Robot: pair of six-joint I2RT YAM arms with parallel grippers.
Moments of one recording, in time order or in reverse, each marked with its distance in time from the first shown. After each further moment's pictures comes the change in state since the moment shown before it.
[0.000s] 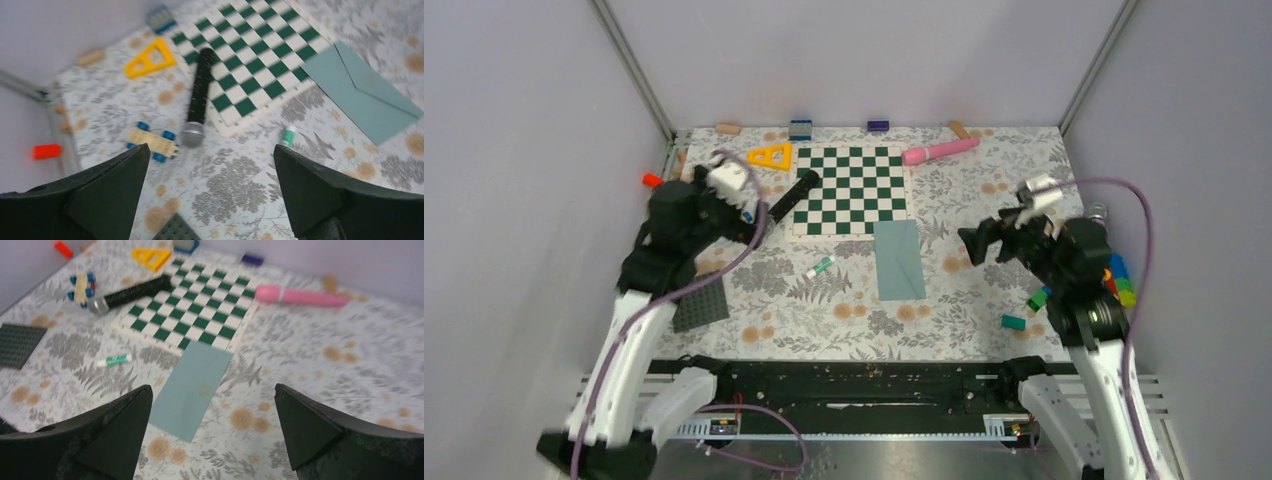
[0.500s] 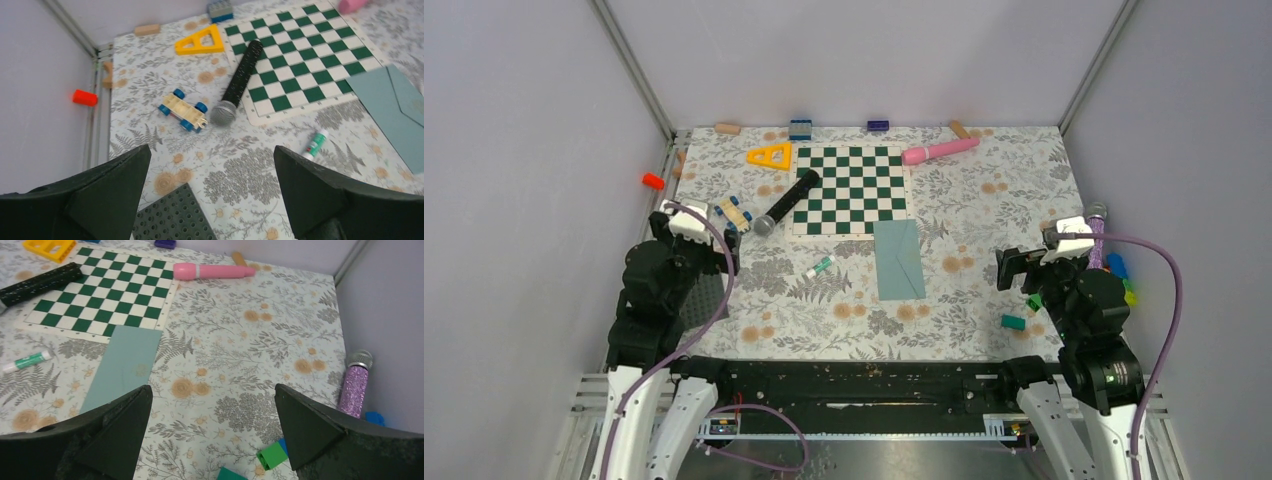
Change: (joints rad) left arm 0.150 -0.438 -0.253 0.027 -0.127 -0.100; right arm 0.000 -0.359 -0.045 -0.206 0.350 -0.082
